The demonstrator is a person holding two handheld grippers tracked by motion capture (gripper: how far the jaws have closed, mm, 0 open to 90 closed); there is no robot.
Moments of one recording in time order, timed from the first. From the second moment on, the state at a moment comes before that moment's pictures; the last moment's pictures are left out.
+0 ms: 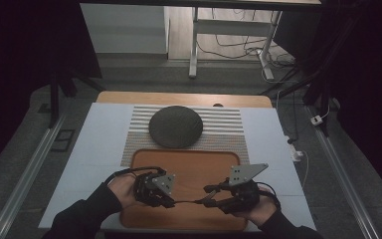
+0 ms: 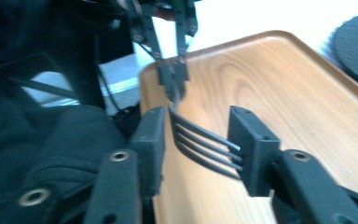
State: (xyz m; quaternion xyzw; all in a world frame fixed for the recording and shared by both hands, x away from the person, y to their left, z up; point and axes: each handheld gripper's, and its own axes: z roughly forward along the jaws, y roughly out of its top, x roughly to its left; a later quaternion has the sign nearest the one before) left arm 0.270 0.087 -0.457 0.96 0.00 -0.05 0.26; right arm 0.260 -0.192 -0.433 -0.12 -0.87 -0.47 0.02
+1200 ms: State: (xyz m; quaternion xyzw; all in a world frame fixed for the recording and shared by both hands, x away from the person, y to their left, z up) left arm 0.260 0.142 -0.467 0.93 0.27 -0.03 0.26; right arm 0.245 -0.239 -0.441 -0.29 -0.85 -0.42 -0.12
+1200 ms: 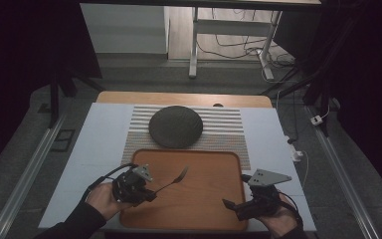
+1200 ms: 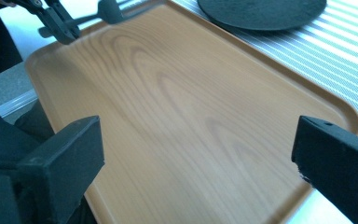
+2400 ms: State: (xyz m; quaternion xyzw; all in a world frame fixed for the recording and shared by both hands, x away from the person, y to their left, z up) left arm 0.273 0.159 -0.507 0.85 0.50 -0.06 0.18; right arm 0.219 -0.281 -0.448 -0.35 -0.84 -0.37 -0.17
